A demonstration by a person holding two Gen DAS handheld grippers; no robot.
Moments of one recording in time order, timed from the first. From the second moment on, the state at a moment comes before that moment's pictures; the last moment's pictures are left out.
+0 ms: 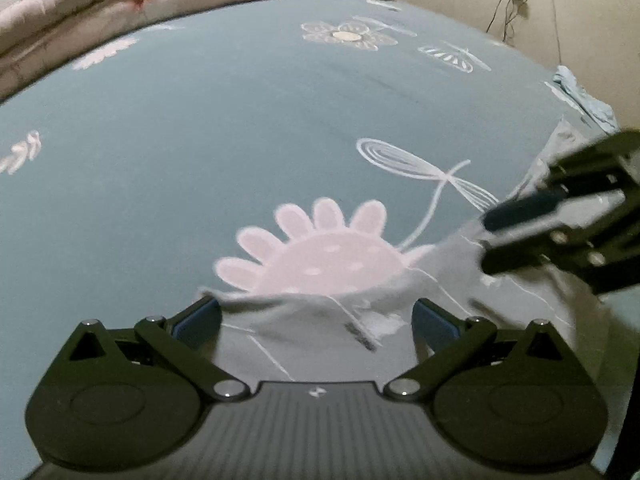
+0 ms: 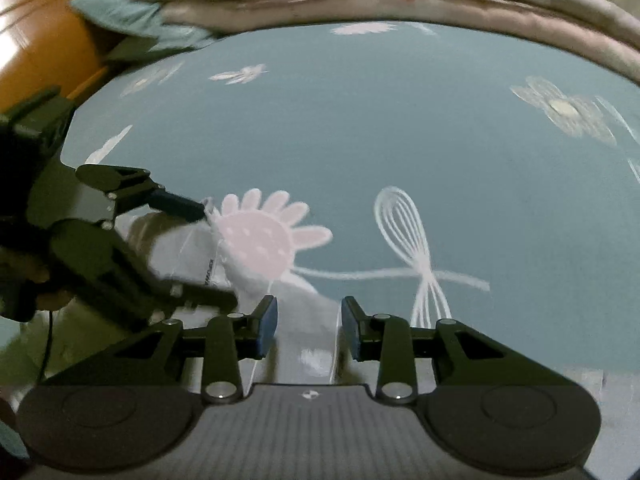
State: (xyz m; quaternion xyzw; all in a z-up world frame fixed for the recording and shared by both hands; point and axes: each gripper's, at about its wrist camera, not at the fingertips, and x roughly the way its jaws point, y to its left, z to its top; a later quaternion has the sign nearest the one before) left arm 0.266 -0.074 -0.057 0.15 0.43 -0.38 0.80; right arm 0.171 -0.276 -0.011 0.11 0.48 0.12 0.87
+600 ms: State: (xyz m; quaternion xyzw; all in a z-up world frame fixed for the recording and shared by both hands) left arm 0.232 -0.140 -0.015 0.15 0.39 -0.49 0.76; right arm 0.126 -0.336 -0.006 0.10 0.47 -0.01 0.87
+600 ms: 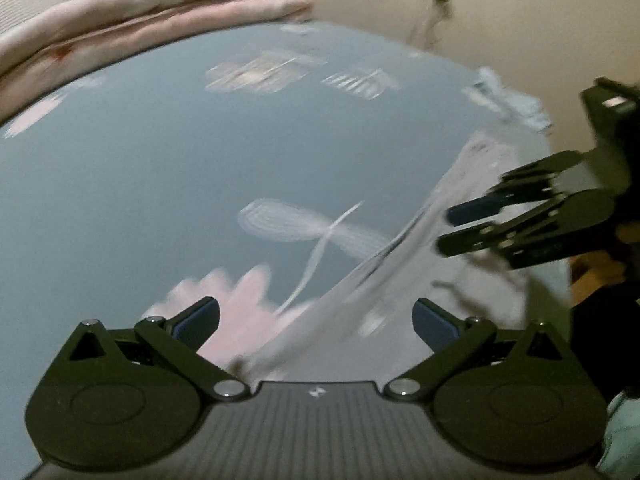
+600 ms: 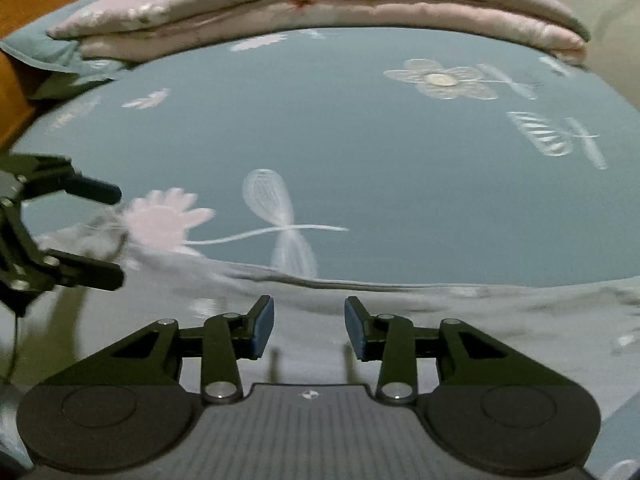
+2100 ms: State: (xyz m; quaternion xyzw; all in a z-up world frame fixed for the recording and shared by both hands) left arm 0.151 -0.247 -0.068 0.22 0.38 -0.53 0.72; right arm 0.225 -0.419 -0.048 -0.24 0.54 0.44 0.68
